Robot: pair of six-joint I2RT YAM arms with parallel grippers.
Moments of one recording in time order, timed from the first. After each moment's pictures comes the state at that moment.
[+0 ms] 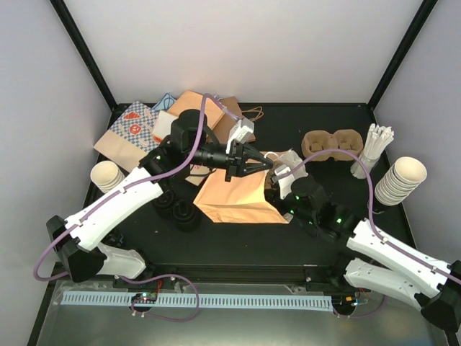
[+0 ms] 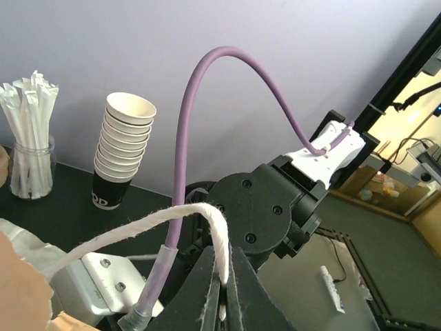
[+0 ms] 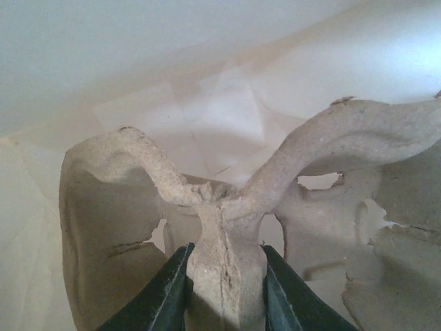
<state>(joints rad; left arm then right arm) -0.79 1.34 1.40 -0.20 0.89 -0.32 0.88 0.87 0.69 -0.32 0.08 0.23</state>
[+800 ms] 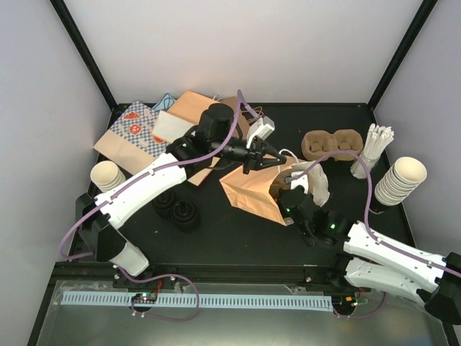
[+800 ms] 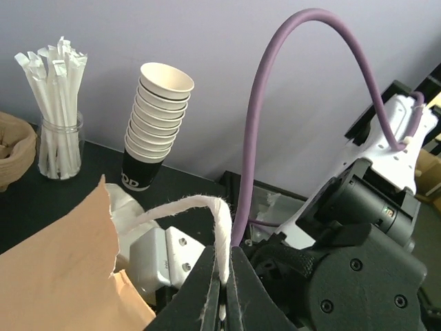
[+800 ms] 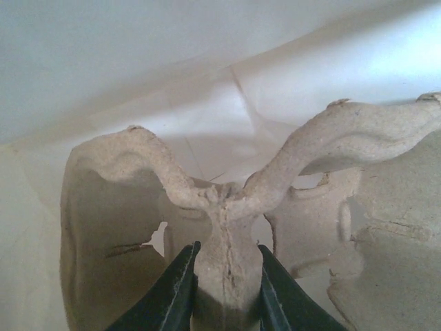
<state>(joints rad) -0.79 1.54 1.51 -0.25 0.86 -0.21 0.98 0.89 0.63 -0.43 0.55 0.56</state>
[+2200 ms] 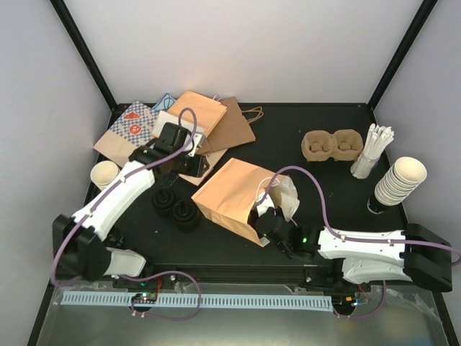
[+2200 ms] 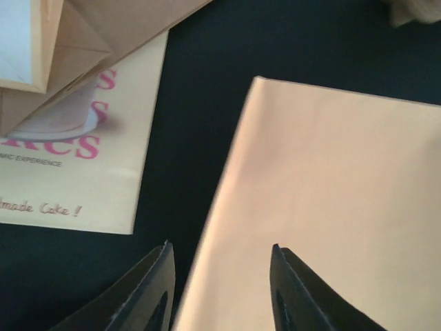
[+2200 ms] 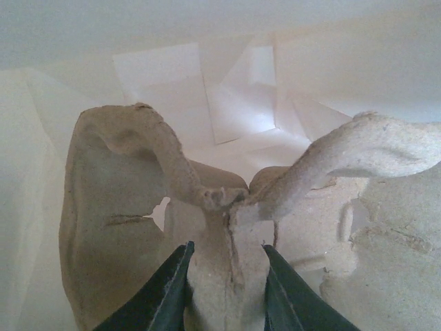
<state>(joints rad) -0.44 1.31 1.16 -0.73 0.20 -0.21 1.25 1.13 0.50 -0.02 0.60 0.37</state>
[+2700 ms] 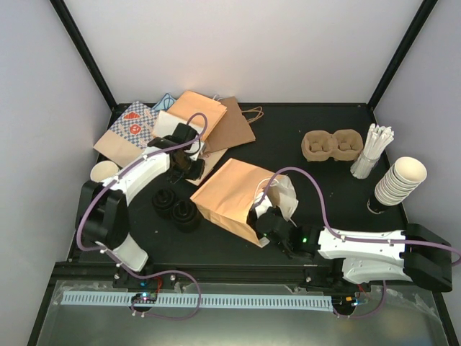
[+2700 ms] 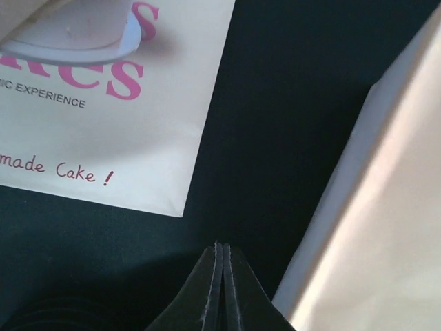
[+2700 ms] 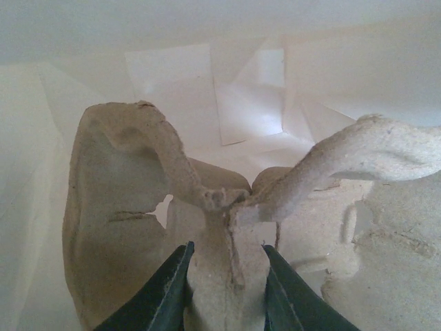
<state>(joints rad) -0.38 1.59 1.22 -0.82 0.14 -0.21 1.25 1.13 0.49 -0.01 0.58 0.32</state>
